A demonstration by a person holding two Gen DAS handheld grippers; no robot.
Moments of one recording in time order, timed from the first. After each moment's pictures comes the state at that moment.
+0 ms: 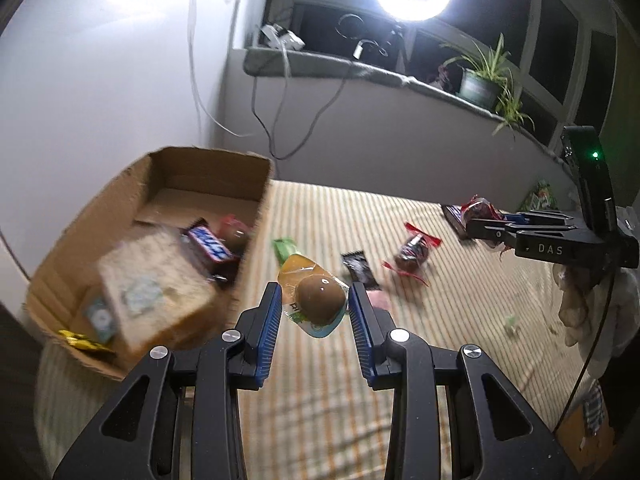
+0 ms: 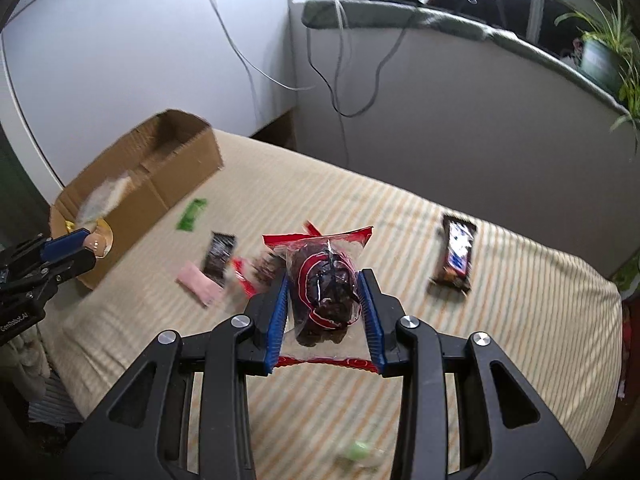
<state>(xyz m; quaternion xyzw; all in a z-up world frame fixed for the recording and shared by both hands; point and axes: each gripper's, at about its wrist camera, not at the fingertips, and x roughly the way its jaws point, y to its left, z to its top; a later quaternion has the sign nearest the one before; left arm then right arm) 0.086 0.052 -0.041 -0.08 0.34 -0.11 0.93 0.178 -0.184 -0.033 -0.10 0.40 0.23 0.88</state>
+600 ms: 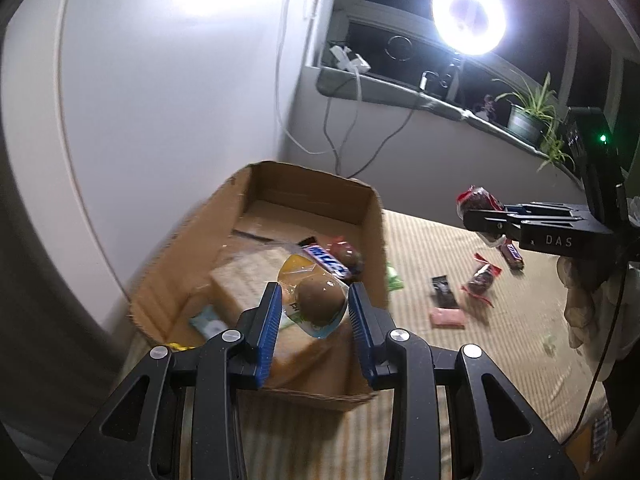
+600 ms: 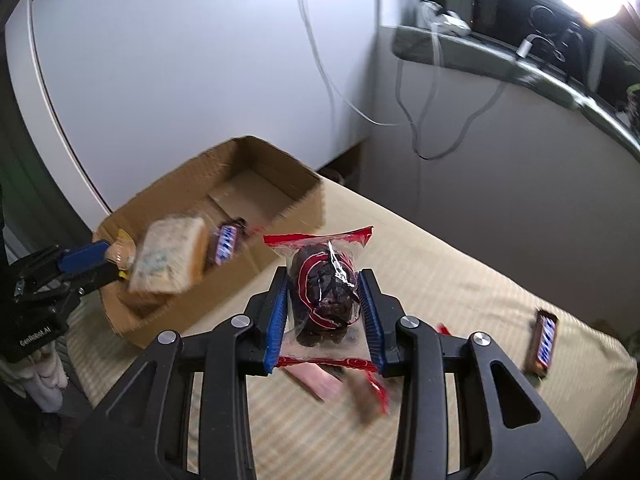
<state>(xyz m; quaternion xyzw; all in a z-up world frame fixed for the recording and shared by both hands) 0.079 0.137 -0.042 -0.11 0.32 -0.04 0.94 0.189 -0.058 -0.009 -0.13 0.37 0.31 0.86</state>
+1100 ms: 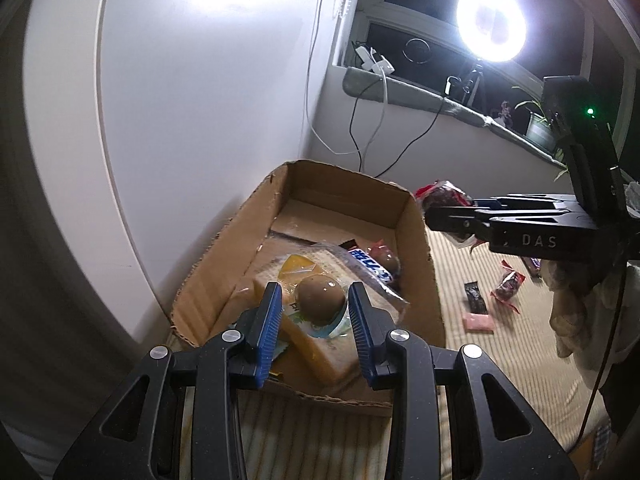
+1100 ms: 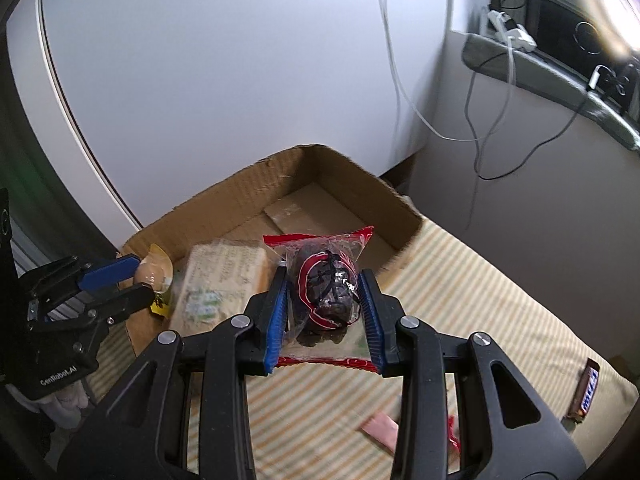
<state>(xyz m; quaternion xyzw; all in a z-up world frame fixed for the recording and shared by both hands) 0.088 0.166 -0.052 -0.12 0.32 -0.02 0.94 0.194 0.025 -0.019 -0.15 0.38 0.36 0.84</state>
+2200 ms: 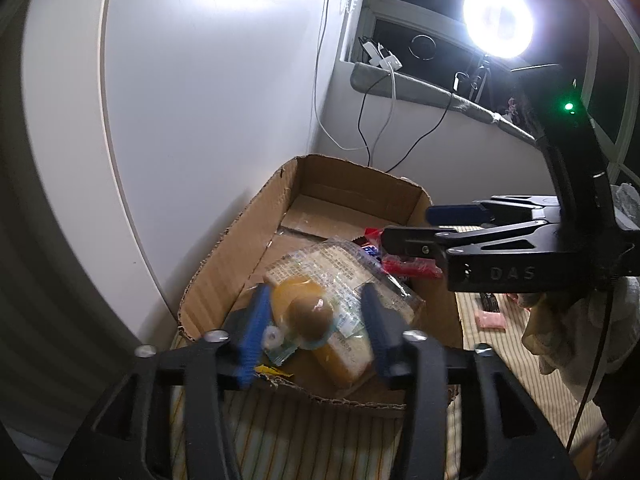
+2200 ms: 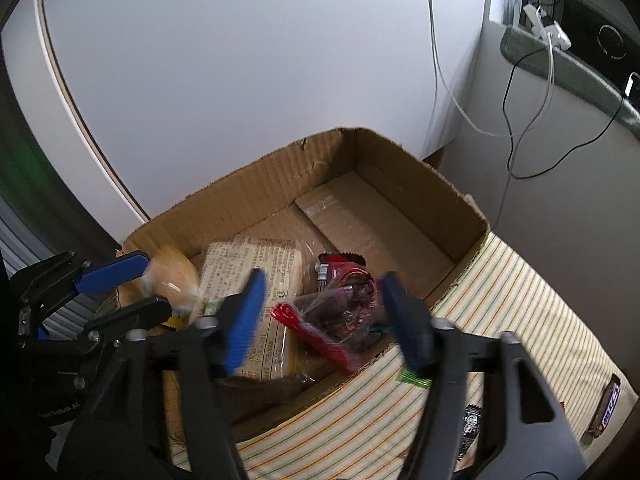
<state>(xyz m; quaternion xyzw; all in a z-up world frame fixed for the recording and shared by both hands) 0.093 0.171 -0.058 -0.12 0.33 -0.01 0.94 0.190 0.061 -0.043 -0.17 0.39 0.38 0.82</state>
